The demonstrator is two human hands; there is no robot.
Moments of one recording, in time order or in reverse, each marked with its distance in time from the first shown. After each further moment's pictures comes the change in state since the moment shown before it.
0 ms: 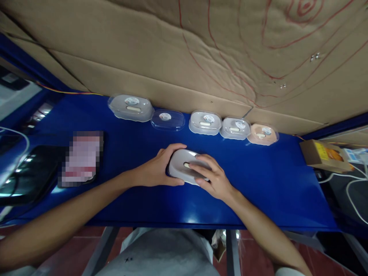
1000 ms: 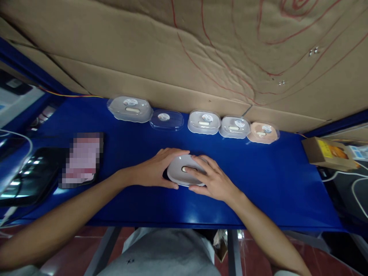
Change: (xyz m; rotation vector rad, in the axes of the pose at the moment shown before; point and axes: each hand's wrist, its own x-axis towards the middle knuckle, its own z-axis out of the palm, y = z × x) left_hand 0.003 -0.016 -0.004 0.149 -0.113 0.230; right_hand -0.007 0.000 -0.008 -0.233 -0.247 -0.055
